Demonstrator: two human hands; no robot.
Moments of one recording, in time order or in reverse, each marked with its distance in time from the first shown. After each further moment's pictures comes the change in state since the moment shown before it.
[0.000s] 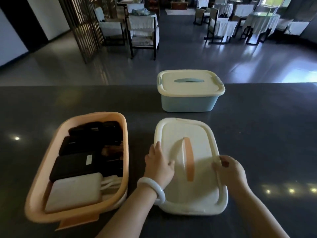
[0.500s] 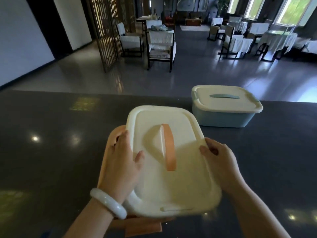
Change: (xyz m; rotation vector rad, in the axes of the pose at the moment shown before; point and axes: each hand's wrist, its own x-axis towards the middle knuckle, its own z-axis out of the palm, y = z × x) left_hand -0.042 -0.103 -0.202 -0.012 0.374 0.095; right_hand -0.079 -0.190 0.066 0.200 -0.139 -0.341
